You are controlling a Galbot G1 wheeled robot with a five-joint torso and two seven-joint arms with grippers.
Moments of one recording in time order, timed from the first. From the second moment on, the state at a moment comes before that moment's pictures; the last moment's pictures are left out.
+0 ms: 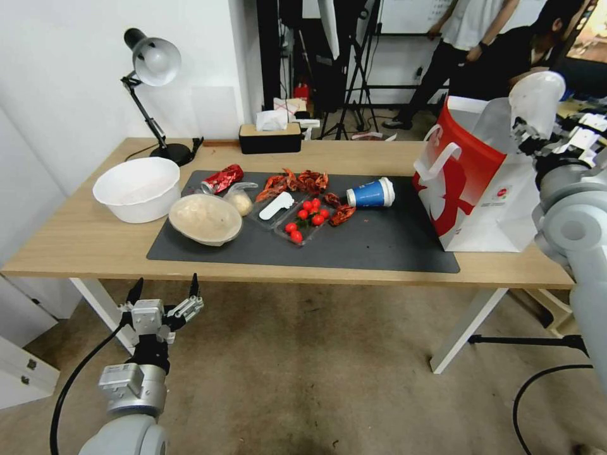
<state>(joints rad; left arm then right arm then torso) 1.72 -1.57 -0.69 -2.23 -0.05 0.02 0.01 -0.80 0.89 0.60 1.96 1.04 -0.43 0.63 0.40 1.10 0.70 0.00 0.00</state>
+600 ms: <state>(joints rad) 1.71 -1.56 -0.69 -2.23 -0.05 0.02 0.01 -0.87 0.89 0.63 2.08 1.03 -0.35 0.54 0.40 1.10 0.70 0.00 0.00</state>
